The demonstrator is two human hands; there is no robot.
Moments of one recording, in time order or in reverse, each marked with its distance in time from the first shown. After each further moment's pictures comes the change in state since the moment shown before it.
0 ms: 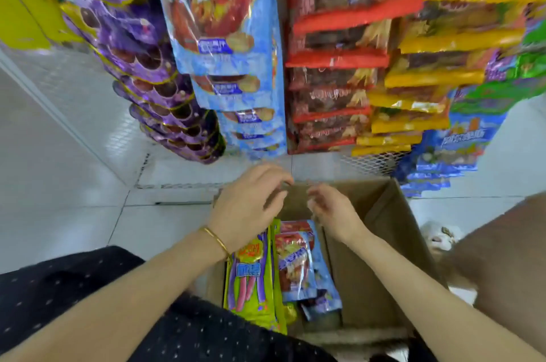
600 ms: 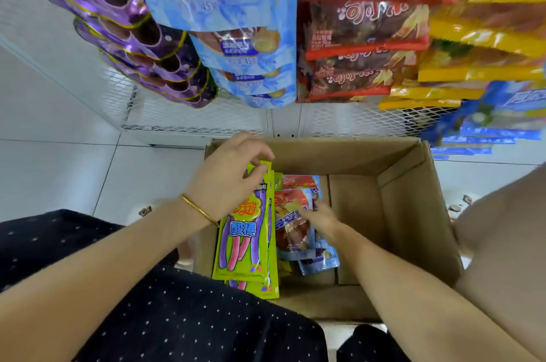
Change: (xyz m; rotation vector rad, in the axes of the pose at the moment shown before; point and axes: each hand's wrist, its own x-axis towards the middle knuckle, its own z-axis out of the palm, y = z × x) left_hand -0.008 -0.037 0.029 -0.077 -0.177 -0.338; right_hand -0.005 0.123 0.106 0.294 -0.314 0.829
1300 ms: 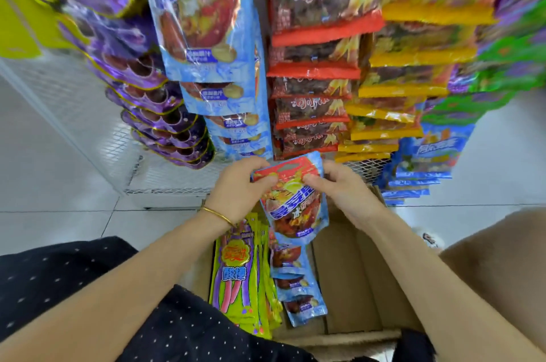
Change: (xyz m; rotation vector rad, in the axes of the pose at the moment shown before) left_hand 0.008 0.070 -0.033 -0.211 0.153 -0.069; right_hand -0.194 -0.134 -0.095 0.124 -0.049 -0.744
